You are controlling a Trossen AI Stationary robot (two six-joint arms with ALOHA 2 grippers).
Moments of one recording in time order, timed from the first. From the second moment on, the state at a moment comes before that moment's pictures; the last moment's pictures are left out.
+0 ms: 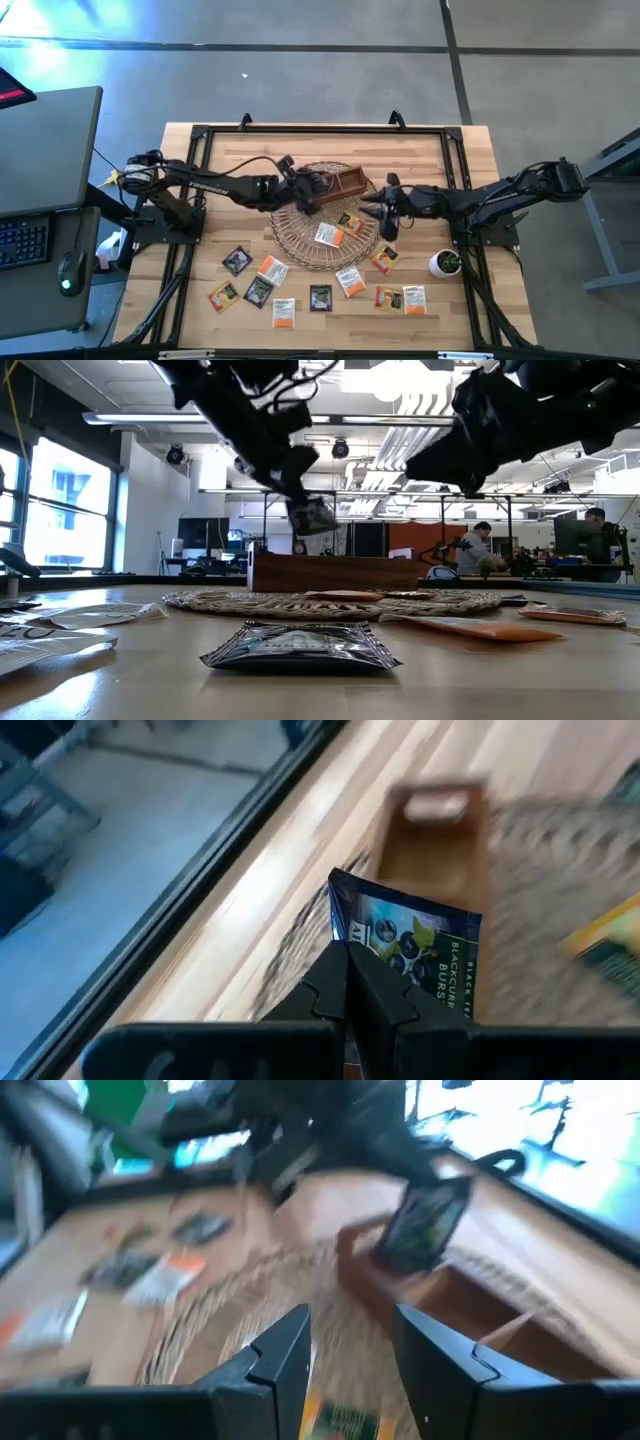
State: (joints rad) left arm 0.01 1.61 1.01 -0.07 -0.66 -0.10; right arm 0.03 1.17 0.35 0.60 0.20 0.18
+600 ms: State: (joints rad) left arm -0.11 1.61 1.01 0.28 -0.62 -0.11; right arm 0.02 1.17 0.35 0.65 0.28 0.47
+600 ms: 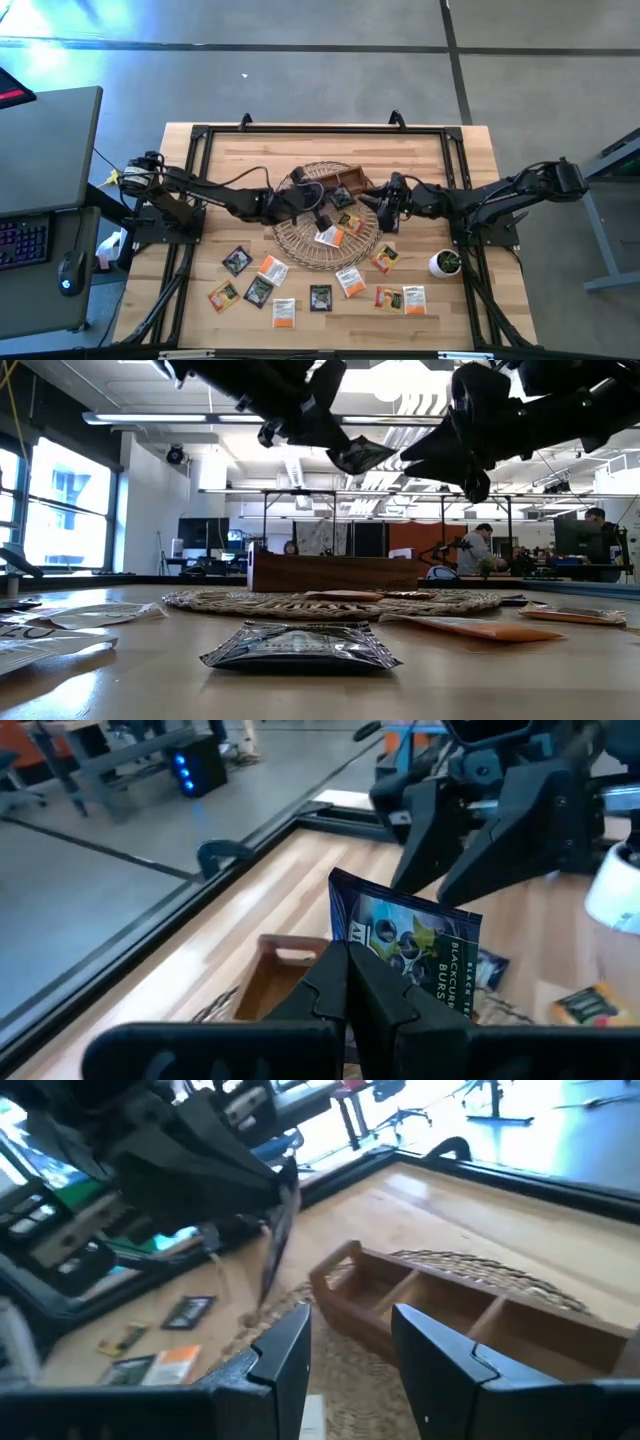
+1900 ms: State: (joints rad) left arm -0.11 1.61 1.01 0.29 -0.62 -0.12; right arm 0.03 1.44 0.35 1.12 0.24 0.52
